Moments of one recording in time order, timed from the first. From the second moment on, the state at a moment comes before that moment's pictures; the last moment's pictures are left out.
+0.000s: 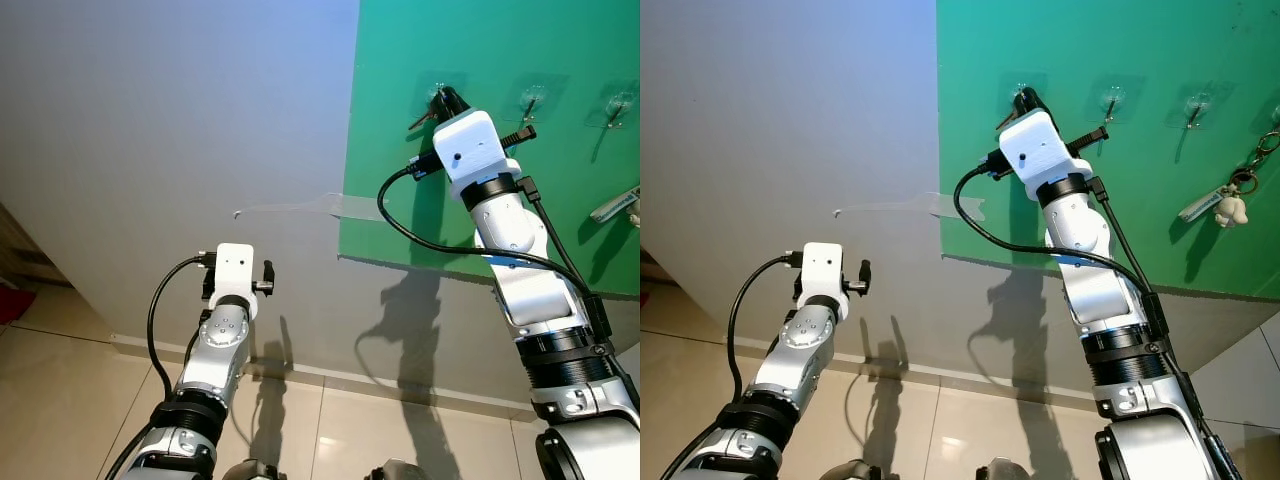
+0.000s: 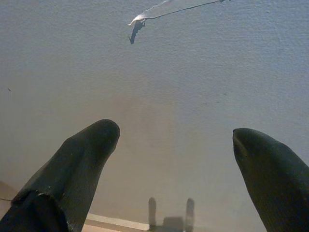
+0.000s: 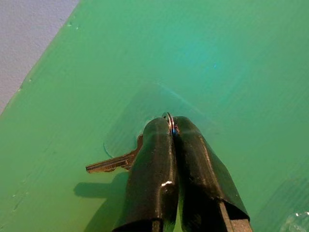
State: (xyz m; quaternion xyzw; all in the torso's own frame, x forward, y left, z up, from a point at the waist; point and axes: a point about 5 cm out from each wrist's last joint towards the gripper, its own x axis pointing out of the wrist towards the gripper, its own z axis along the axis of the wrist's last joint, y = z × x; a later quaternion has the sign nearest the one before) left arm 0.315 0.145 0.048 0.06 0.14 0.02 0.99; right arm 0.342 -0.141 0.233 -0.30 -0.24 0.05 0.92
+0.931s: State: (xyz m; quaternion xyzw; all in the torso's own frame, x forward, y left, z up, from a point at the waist) left arm 0.314 0.139 0.046 0.06 0.14 0.01 0.99; right arm 0.332 -0.127 0.259 -0.31 -0.34 0.09 0.88
